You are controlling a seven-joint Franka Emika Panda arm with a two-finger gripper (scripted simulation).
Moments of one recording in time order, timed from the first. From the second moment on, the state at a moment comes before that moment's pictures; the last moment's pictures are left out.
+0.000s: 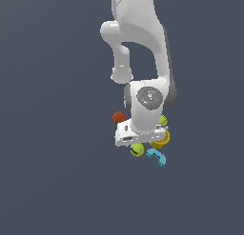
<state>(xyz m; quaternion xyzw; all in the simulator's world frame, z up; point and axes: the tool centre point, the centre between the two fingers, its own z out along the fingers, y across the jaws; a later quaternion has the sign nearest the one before) 0.068 0.072 0.096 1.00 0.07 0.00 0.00</state>
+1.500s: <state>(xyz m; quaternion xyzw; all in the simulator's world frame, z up) 0.069 0.073 0.042 1.00 0.07 0.00 0.00</state>
